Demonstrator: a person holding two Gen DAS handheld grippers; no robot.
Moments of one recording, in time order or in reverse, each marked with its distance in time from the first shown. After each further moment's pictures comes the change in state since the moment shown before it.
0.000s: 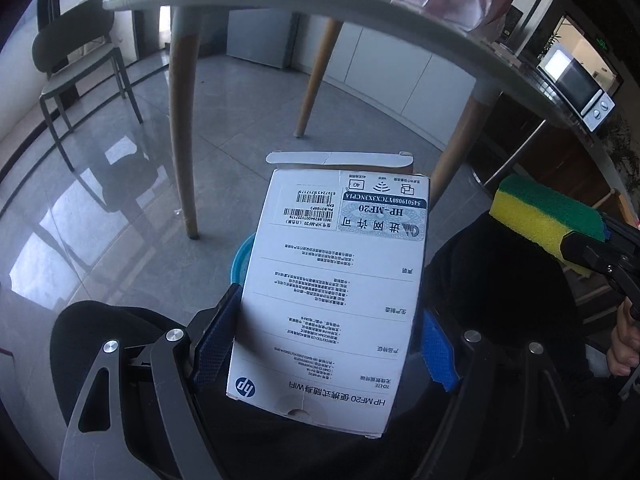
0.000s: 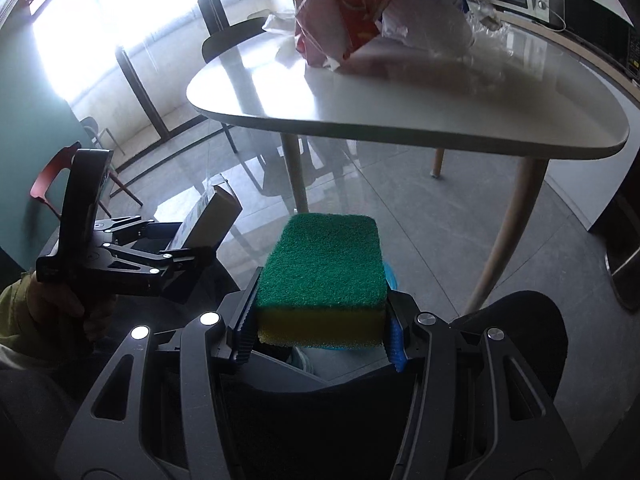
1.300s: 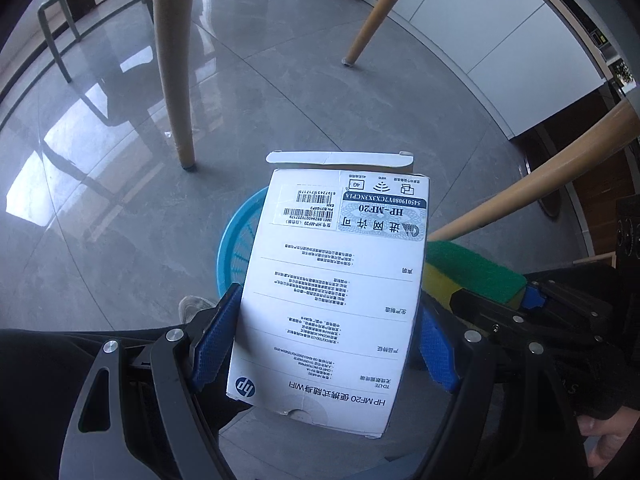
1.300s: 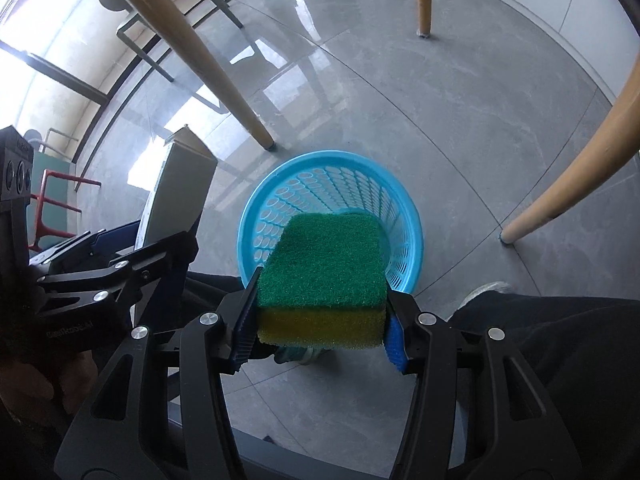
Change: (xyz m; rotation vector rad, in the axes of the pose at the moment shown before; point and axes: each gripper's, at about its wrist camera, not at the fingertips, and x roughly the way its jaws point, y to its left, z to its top) left arm 0.151 0.050 0.040 -0.225 0.259 0.037; right arm 0.272 -0.074 -0.004 0.296 0.414 -0.008
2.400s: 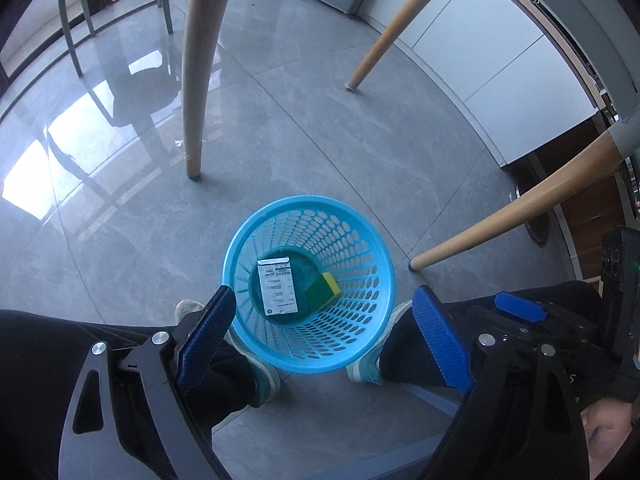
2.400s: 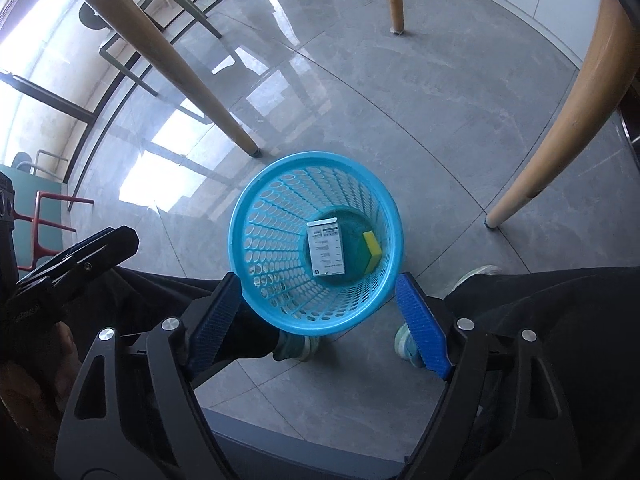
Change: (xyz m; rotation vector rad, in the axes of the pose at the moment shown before) left arm -0.025 0.004 -0.005 -0.049 -0.085 -0.035; right arm -0.032 -0.010 -0.018 0.032 -0.031 -0.043
